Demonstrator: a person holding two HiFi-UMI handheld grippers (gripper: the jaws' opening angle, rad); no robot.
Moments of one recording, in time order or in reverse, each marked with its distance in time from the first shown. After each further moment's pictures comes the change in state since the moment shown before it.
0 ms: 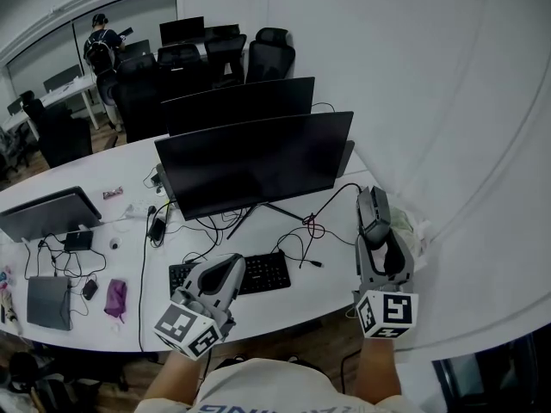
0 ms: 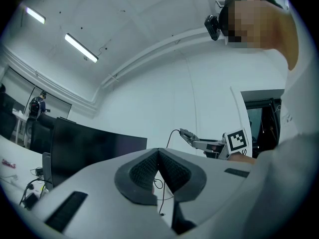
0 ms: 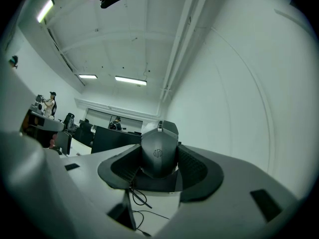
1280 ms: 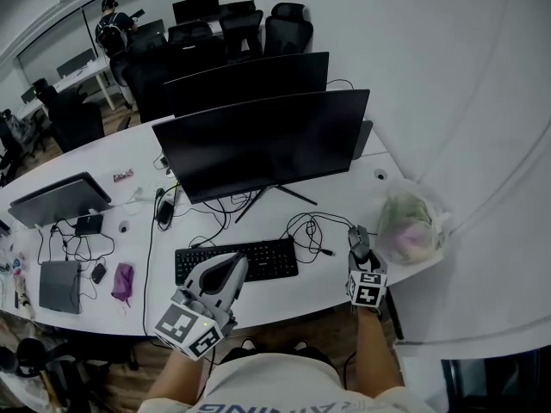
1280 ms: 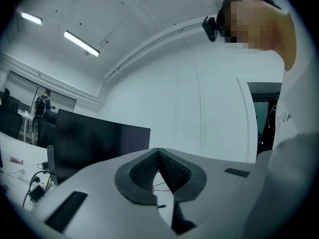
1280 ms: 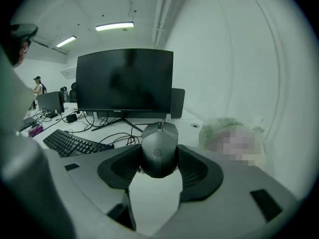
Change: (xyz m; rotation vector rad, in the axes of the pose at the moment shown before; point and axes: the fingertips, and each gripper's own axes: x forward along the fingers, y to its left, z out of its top) left arm 0.011 -0.006 -0.026 0.000 0.102 0.061; right arm 0.035 -0.034 -0.327 0.068 0.625 -0.017
